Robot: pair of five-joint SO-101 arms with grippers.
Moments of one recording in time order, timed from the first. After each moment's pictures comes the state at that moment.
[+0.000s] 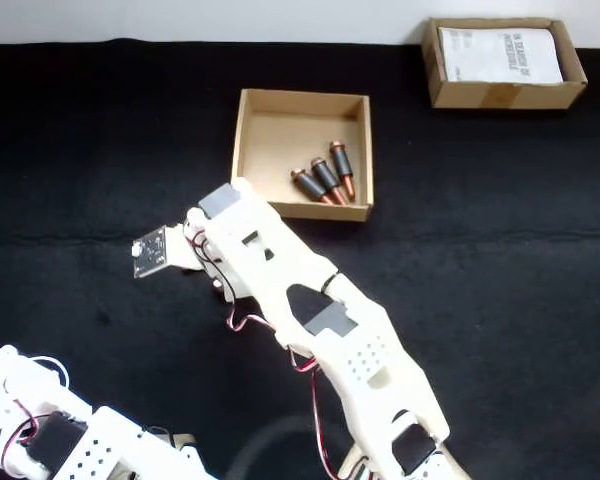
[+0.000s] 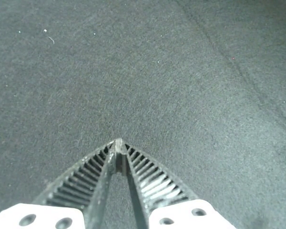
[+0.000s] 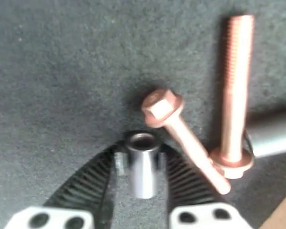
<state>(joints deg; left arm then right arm) -66.7 -103.0 96.2 48.0 4.3 -47.8 42.1 -28.2 85.9 60.3</state>
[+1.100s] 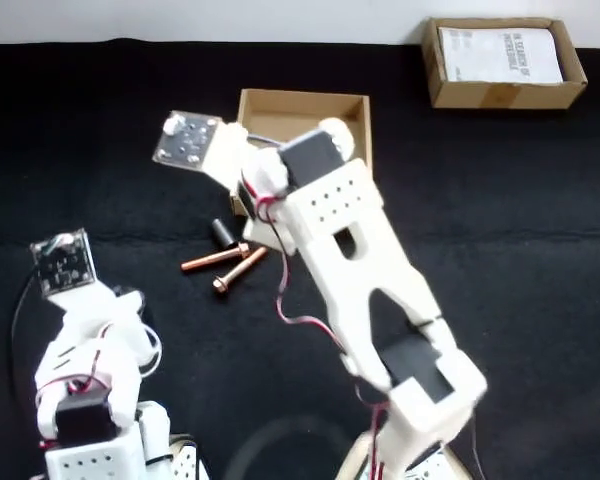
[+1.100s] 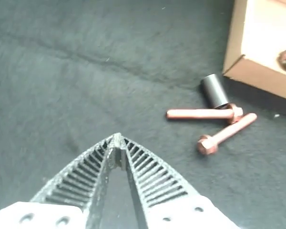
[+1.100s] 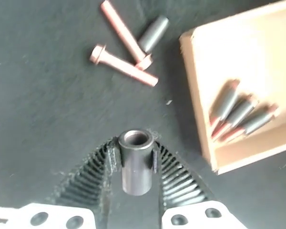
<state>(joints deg) -15.5 -91.8 76.3 64.7 11.2 -39.6 6.7 -28.1 100.5 39.3</state>
